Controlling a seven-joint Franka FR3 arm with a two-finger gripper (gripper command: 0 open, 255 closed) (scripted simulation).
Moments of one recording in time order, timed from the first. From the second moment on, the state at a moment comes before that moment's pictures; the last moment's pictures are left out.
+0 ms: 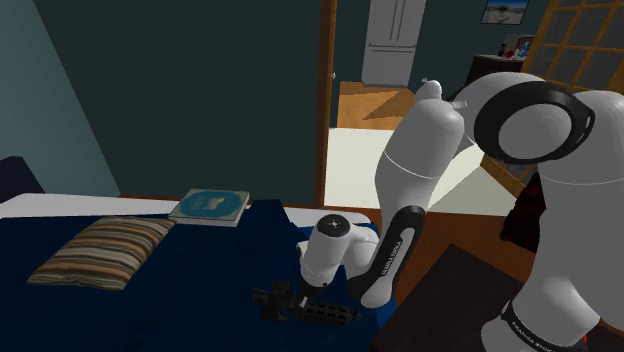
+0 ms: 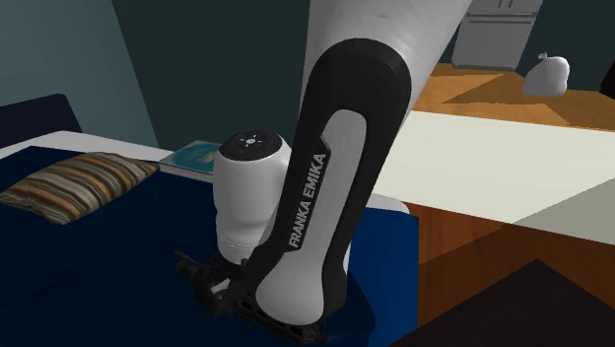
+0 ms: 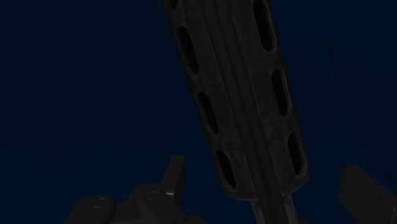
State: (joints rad) arm 0.50 0.53 0.03 -2.37 -0.39 3.09 0.49
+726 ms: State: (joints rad) arm 0.50 0.54 0.02 -2.37 -0.39 3.09 0.49
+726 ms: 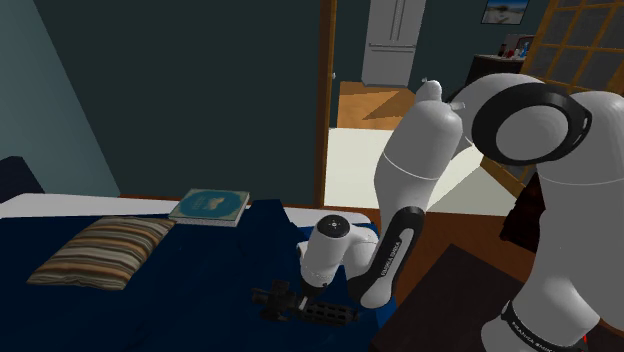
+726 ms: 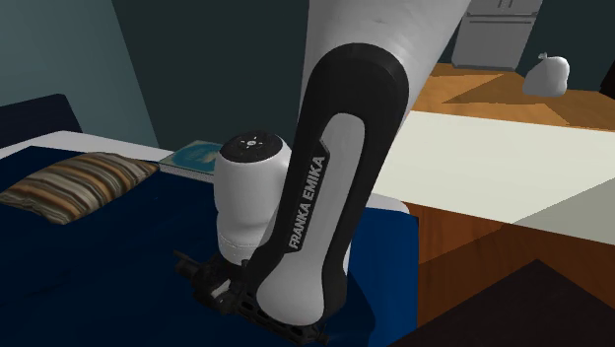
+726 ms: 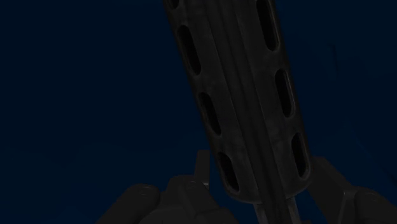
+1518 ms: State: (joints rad) arm 0.40 0.38 0.13 -2.42 -0.34 2.97 0.43
